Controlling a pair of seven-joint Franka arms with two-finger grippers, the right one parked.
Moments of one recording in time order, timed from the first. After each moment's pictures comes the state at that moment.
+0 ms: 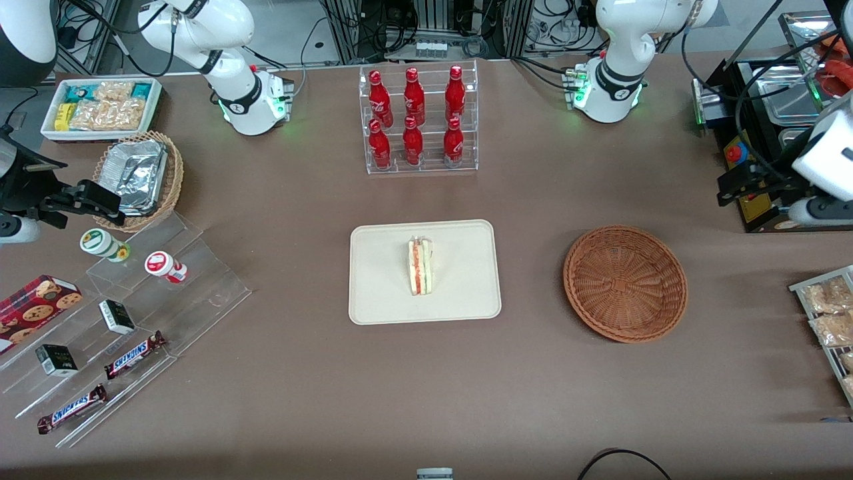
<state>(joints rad) -0.02 0.04 -0.02 -1.49 0.02 1.49 0.00</state>
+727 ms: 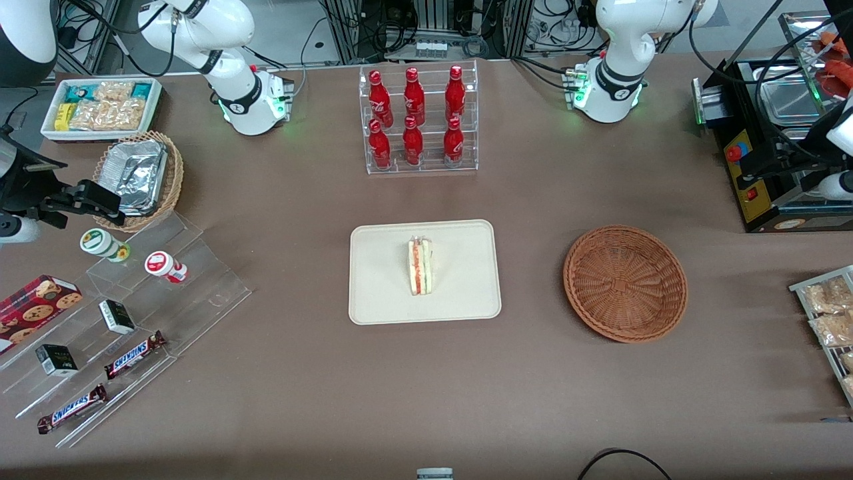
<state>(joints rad) -0.02 0.00 0.02 -1.52 -0.01 1.49 0.04</state>
